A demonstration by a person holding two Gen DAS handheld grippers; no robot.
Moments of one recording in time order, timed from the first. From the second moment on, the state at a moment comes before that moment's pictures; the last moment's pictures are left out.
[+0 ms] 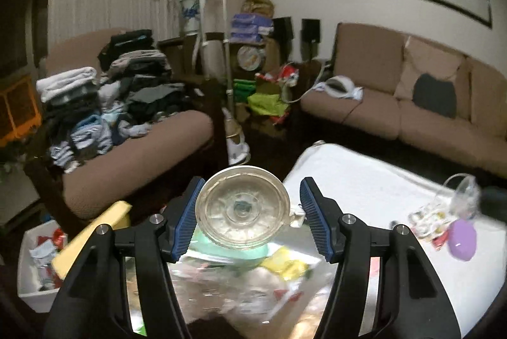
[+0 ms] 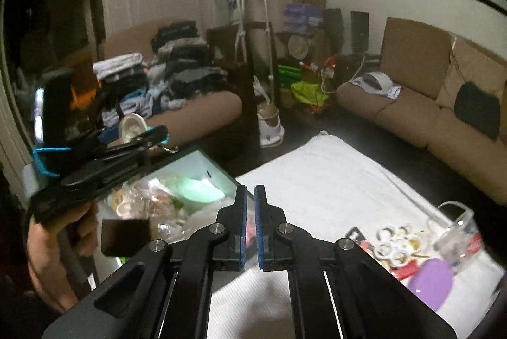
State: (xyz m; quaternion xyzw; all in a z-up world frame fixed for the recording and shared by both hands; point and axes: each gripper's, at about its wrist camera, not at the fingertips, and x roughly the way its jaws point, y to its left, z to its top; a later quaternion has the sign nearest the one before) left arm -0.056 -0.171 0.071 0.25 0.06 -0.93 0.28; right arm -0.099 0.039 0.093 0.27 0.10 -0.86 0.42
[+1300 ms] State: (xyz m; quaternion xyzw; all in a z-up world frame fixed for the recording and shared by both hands) left arm -0.058 -0.255 0.017 0.32 0.11 -0.87 0.36; right arm -0.156 0.015 0.000 0.30 0.01 -0.87 0.38
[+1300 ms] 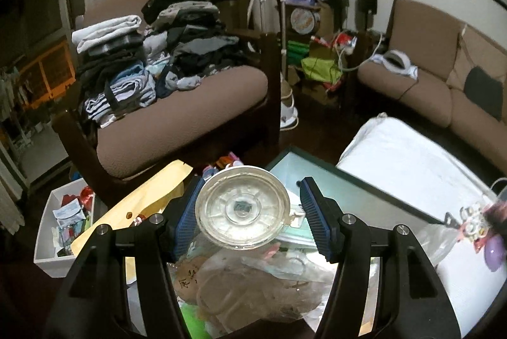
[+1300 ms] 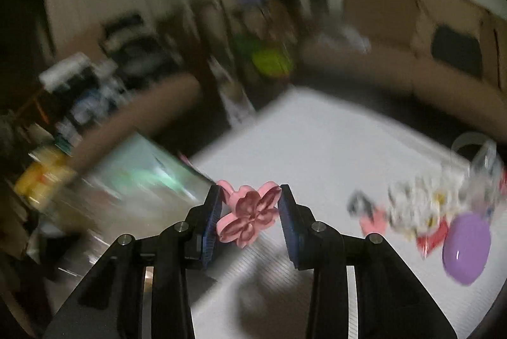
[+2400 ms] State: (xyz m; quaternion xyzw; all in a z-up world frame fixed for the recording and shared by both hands) left arm -0.066 -0.174 0.064 0.24 0.13 -0.94 0.22; right arm -0.192 0.091 0.017 0.30 -0.04 -0.89 0.34
